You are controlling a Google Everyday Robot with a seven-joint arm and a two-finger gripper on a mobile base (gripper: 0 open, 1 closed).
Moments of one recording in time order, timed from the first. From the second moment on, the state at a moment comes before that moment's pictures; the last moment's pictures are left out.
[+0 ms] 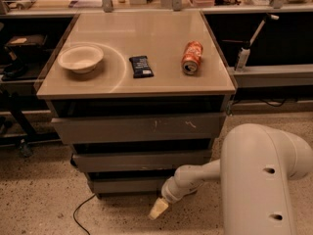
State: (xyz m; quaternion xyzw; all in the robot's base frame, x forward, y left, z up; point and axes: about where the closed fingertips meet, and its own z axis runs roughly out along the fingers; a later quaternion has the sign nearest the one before) arm 0.499 -0.015 0.278 -0.49 0.84 0.20 0.14
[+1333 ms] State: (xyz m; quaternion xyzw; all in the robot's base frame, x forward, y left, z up) arm 0.550 -0.038 0.245 -0.47 0.86 0.15 0.17
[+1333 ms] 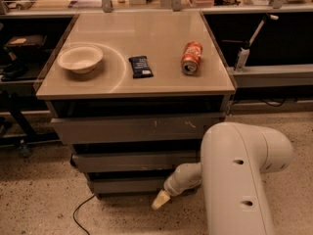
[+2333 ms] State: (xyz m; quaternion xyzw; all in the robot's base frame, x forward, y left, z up) arm 0.580 -0.043 0.206 -0.47 0.86 0.13 0.16
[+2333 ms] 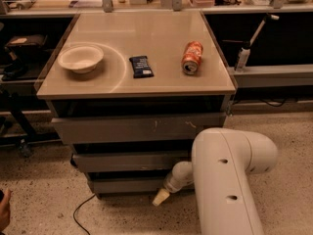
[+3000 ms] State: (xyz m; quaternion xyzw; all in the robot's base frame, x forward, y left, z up) arm 0.580 -0.040 0.175 -0.49 0.85 0.13 0.13
